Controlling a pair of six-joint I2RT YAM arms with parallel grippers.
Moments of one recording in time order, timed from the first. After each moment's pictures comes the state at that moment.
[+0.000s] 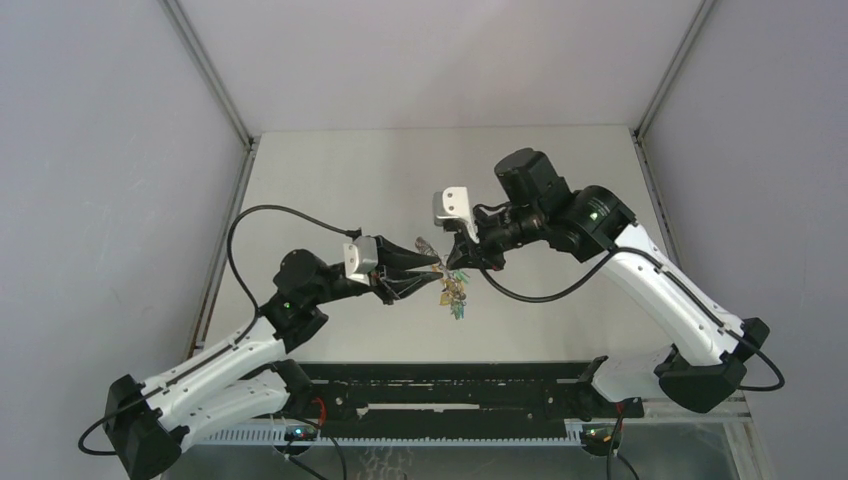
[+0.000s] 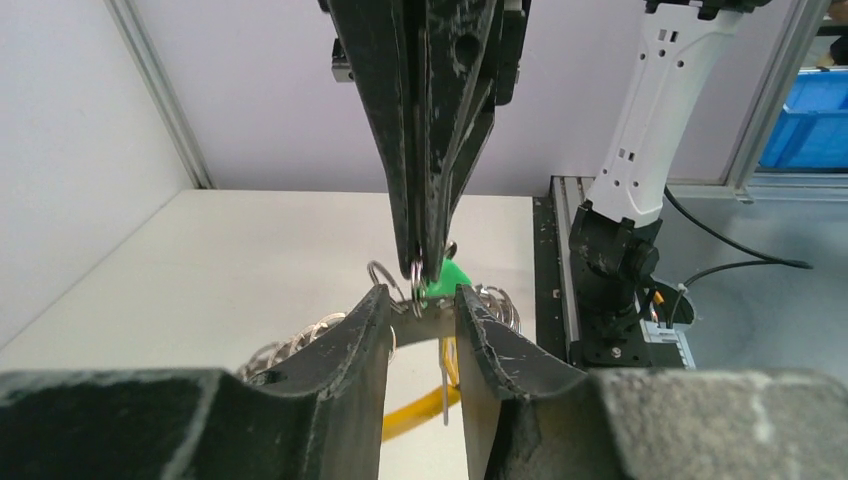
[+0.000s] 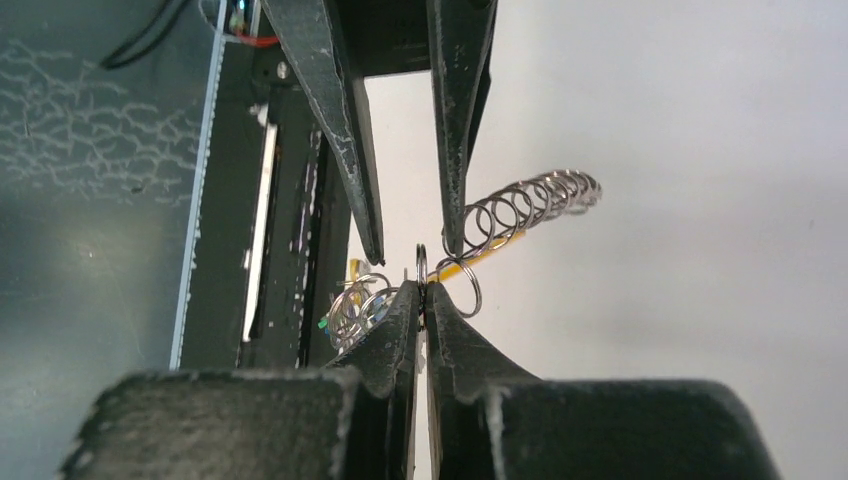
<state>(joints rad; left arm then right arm) -0.79 0.84 0.60 0.52 0.61 -0.08 0.78 1.31 1.64 -1.04 -0.67 -0.56</state>
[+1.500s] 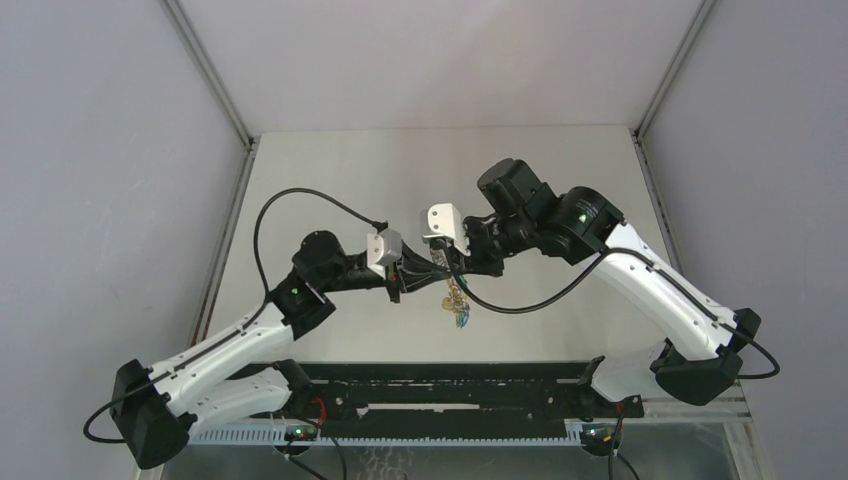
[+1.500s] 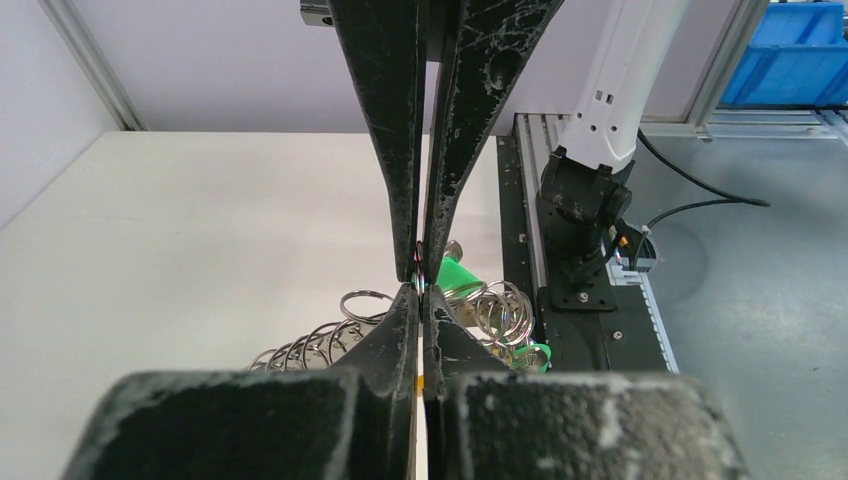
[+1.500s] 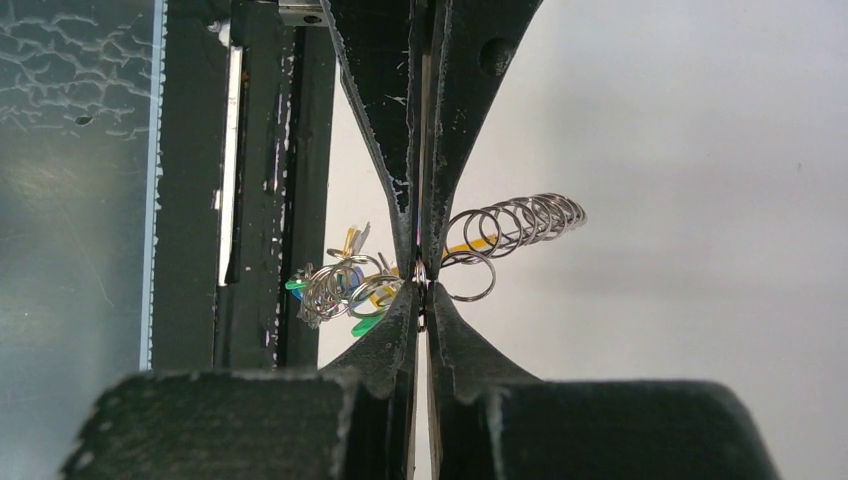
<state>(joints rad) -0.79 0.95 0.71 0.33 0.70 -0.03 0.89 1.37 1.70 -1.19 -0.46 -0.62</state>
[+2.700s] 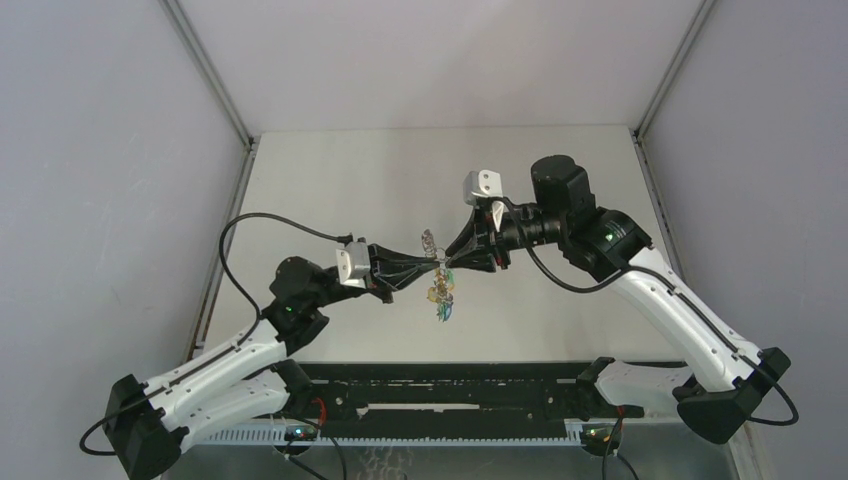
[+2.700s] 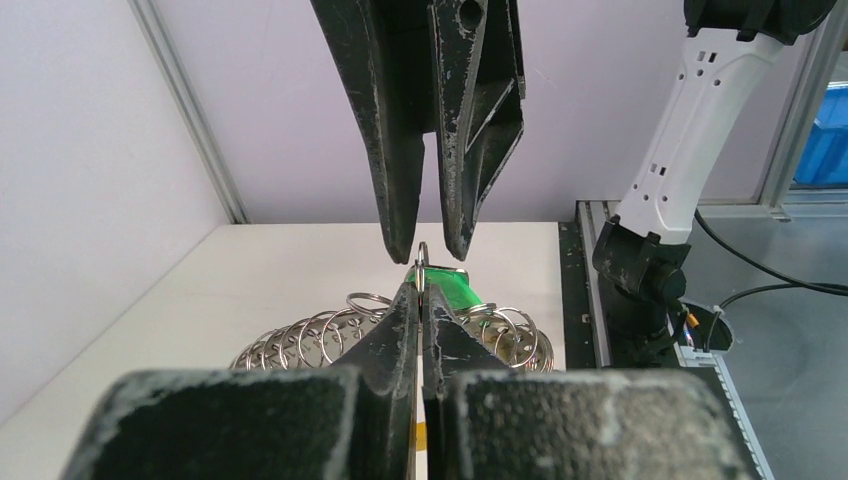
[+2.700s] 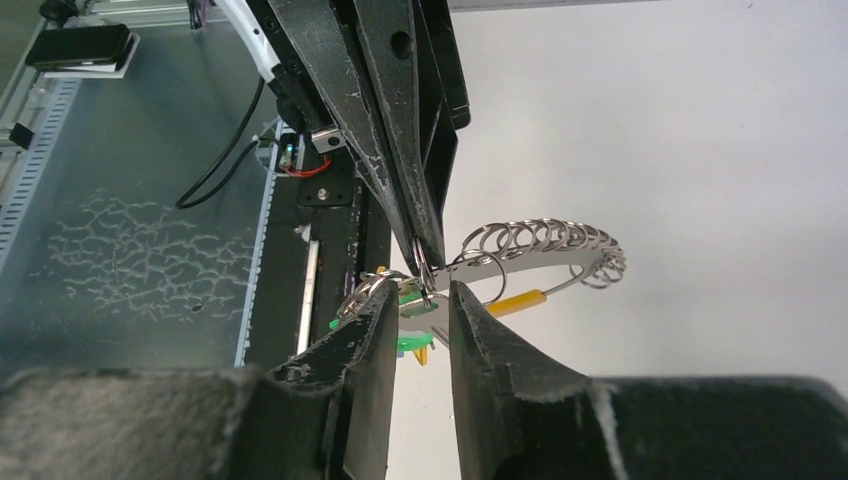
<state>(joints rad) -0.79 0.84 0.55 0.64 0.58 -0.07 0.67 1.16 1.35 -0.64 -0.86 -0.26</state>
